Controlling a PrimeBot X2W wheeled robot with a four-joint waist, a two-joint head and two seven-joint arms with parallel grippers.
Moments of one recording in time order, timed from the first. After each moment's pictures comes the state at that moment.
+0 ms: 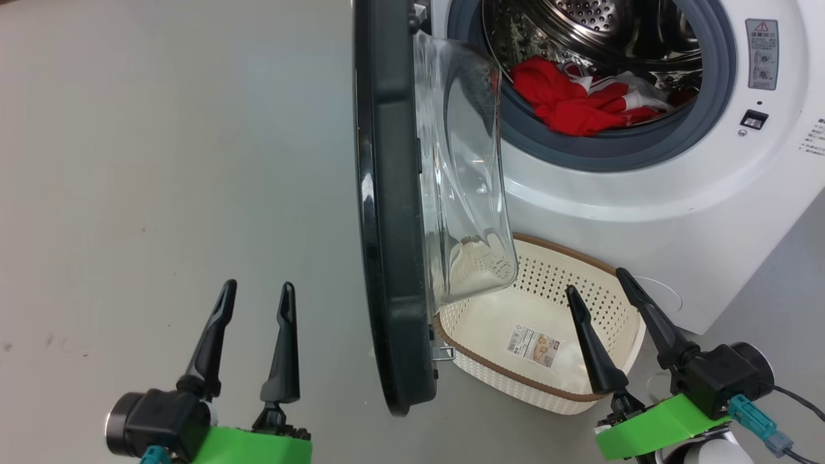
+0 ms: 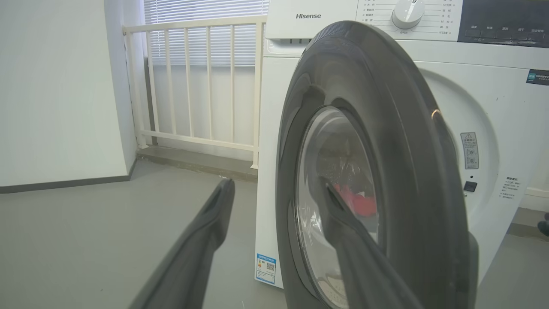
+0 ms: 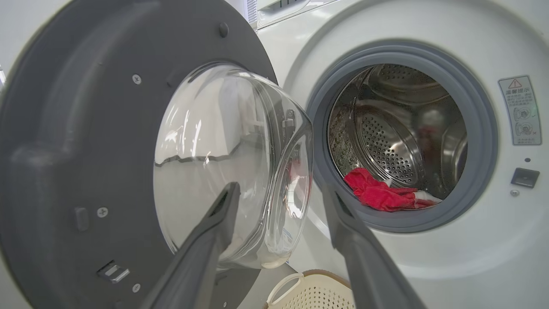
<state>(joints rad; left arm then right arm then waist) -0.10 0.05 -0.16 -0.01 -0.24 0.05 -0.25 -0.04 -0.05 0.12 0.08 0.20 0.12 -0.26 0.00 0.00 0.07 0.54</state>
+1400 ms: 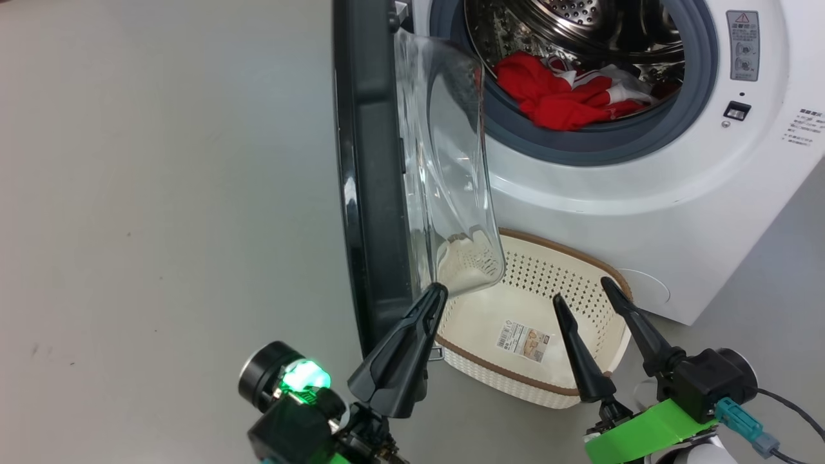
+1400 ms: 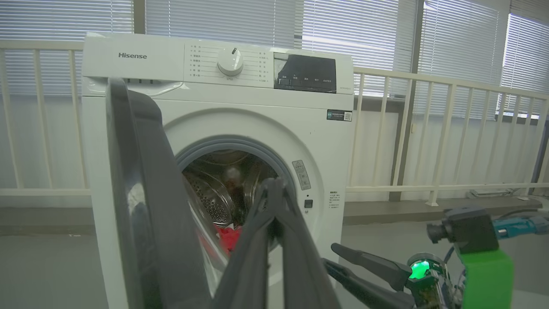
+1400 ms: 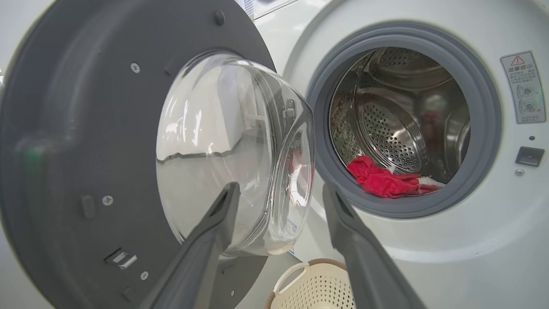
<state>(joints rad) -0.19 0.05 -0.47 -0.15 -0.25 -0.08 -0.26 -0.04 -0.05 0.15 0.09 0.23 0.12 -0.26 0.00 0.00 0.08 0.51</state>
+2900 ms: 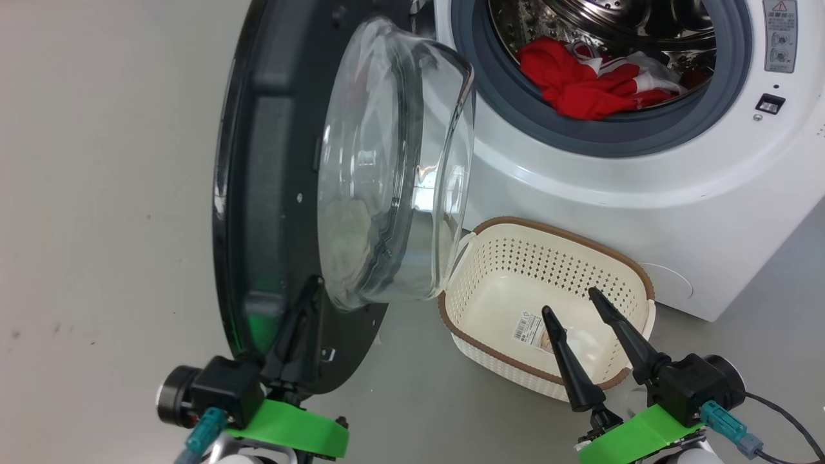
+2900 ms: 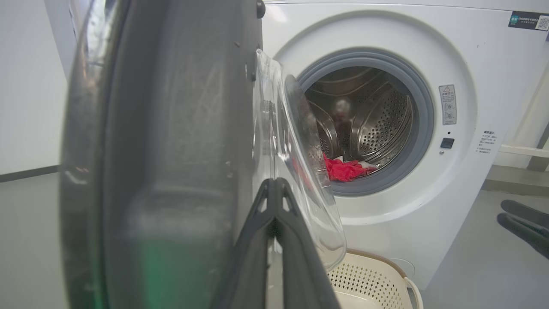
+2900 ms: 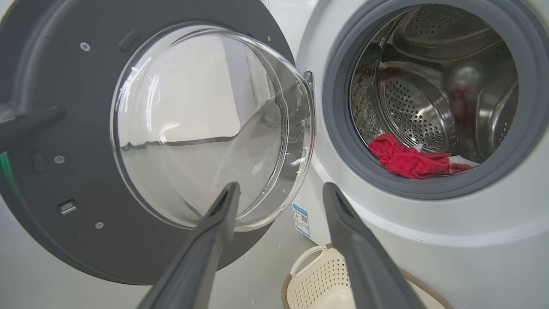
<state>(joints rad) -0.22 0.08 -0.33 0.14 -0.29 0.09 -0.25 -0.04 -0.05 0.18 0.13 0.23 0.12 -0.26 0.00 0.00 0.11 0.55</state>
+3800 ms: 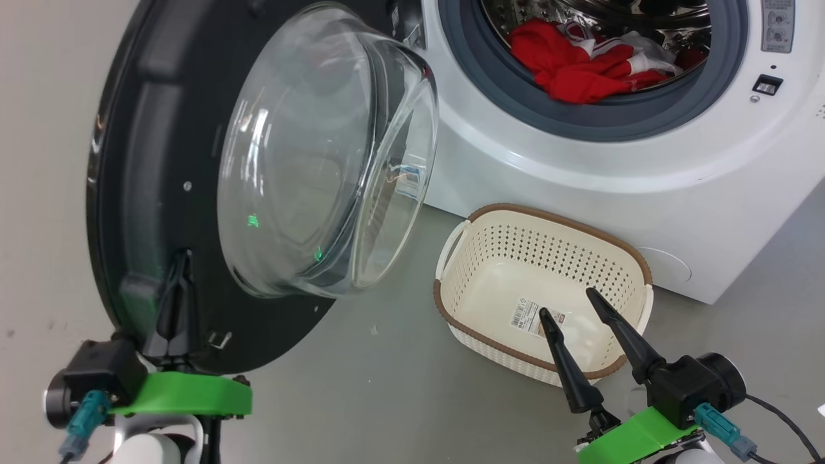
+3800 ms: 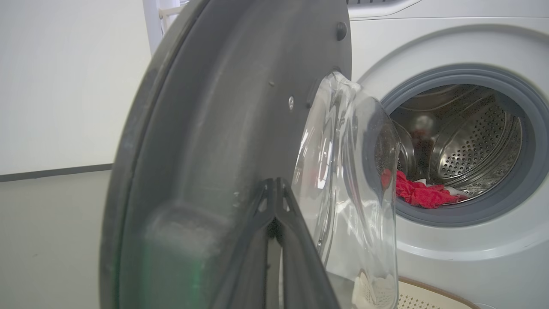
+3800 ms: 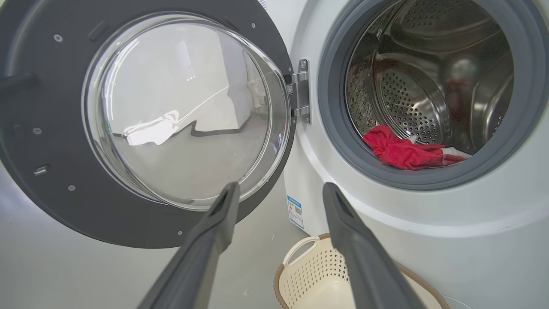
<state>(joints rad) -0.23 0.10 -0.07 0.16 -0.30 0.10 -0.25 -0.04 -0.05 0.18 0.13 0.18 0.12 -0.26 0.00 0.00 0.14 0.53</state>
